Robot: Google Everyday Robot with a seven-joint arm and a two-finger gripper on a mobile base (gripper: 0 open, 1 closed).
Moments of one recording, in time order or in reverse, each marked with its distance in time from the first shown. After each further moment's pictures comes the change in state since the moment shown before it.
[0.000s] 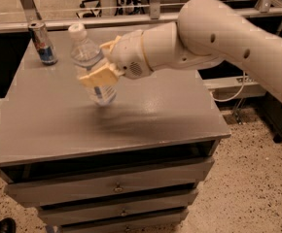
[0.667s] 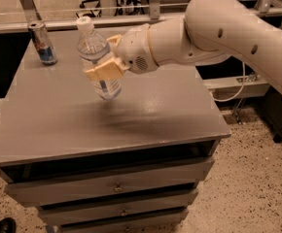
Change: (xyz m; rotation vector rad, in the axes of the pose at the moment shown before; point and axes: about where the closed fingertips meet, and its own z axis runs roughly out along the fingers) arm -0.001 -0.014 -0.014 0.037 0.005 -0.004
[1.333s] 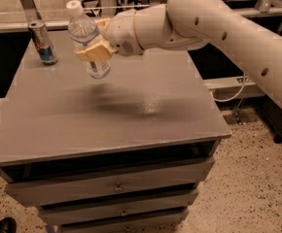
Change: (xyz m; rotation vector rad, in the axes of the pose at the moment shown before) arm -0.019 -0.058 0.031 0.041 -0.056 -0.102
